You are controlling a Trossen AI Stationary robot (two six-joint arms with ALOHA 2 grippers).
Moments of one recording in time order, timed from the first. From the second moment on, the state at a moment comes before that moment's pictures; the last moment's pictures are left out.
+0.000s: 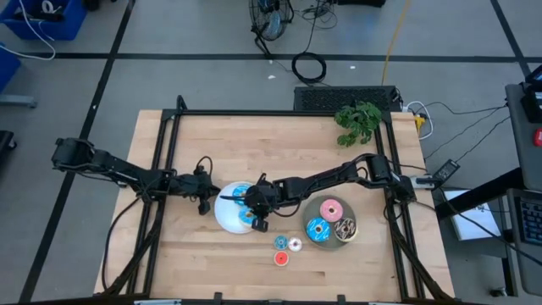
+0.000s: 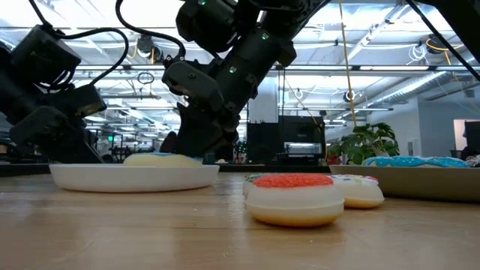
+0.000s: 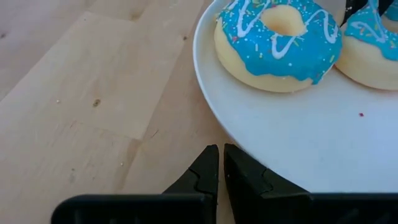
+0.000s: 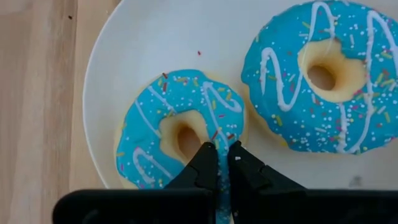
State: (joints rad) left arm -0.09 1.02 0.02 0.32 -0.18 -0.29; right arm 0.11 2.20 1.56 -0.28 -0.03 0.29
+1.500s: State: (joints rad) left arm -0.09 0.96 0.02 0.37 -0.24 -0.09; right arm 0.26 1.82 1.54 -0.51 0.18 0.03
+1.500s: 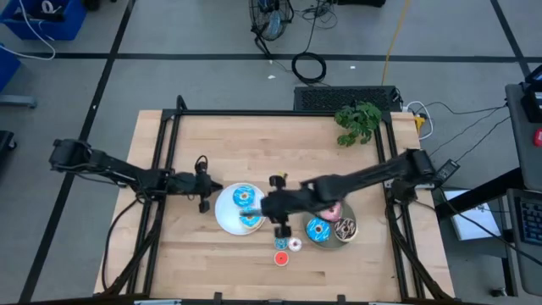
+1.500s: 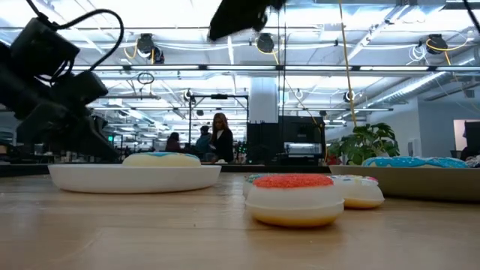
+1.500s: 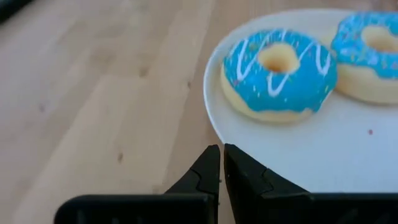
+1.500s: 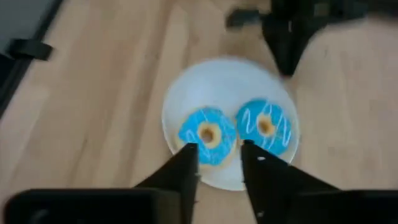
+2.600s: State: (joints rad) left arm -0.16 0.52 0.02 0.35 -0.34 0.23; right arm 0.33 0.42 0.16 0.23 0.34 -0.07
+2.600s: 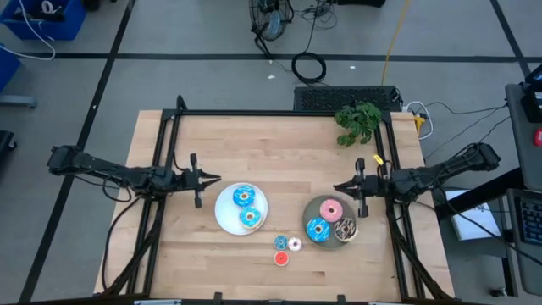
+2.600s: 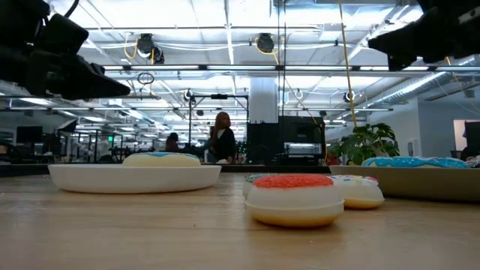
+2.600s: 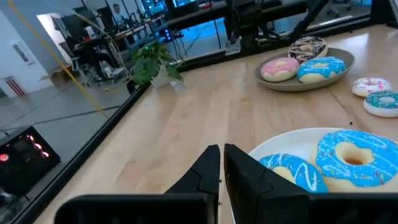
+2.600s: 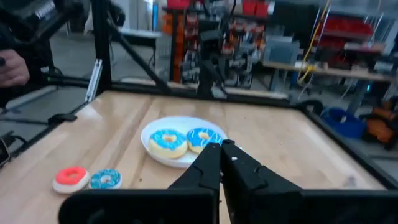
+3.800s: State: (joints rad) left arm -0.16 0.52 0.02 0.48 -0.39 0.16; right arm 0.33 0.35 0.02 0.42 0.29 -0.25
